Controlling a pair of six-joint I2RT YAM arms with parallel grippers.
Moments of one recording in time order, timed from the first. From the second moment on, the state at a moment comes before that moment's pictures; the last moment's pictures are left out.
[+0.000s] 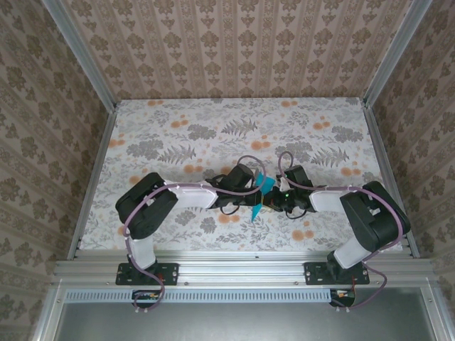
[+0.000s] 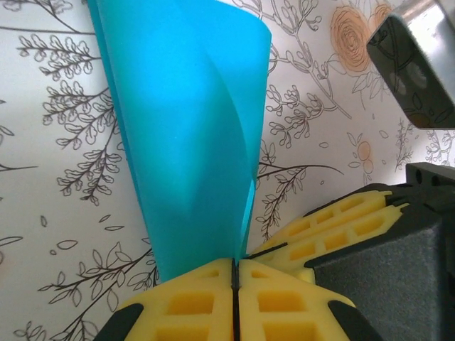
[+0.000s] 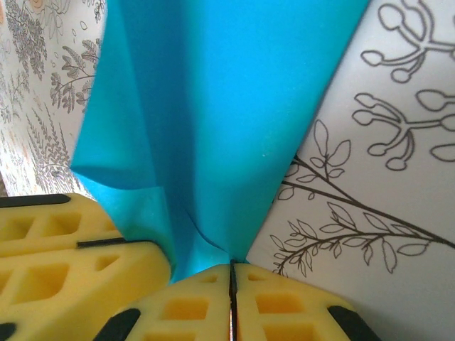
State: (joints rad) left arm -0.96 1.85 0.98 0.04 0.21 -0.72; right arm 0.39 1.57 0.54 0.07 -0.52 0.78
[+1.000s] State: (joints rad) left arm -0.94 1.91 0.98 0.15 0.32 -0.76; right arm 0.35 1.57 0.47 0.20 -0.57 0.85
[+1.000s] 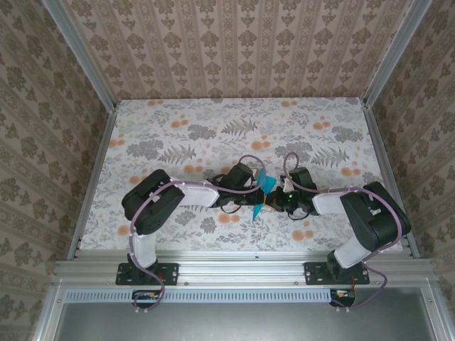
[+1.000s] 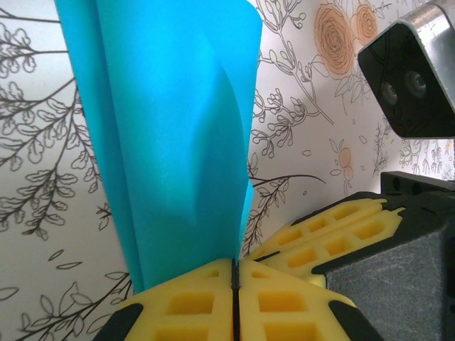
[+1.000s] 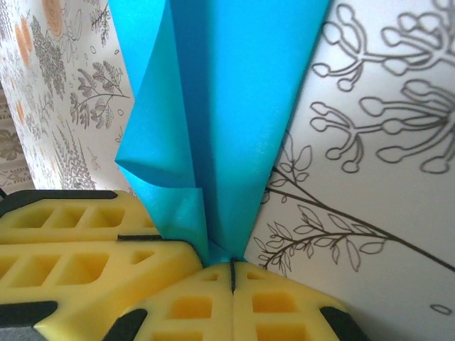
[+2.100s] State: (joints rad) left arm -0.93 1.96 0.99 0.21 0.37 -0.72; right arm 0.23 1.45 0.58 -0.06 -0.58 0.73
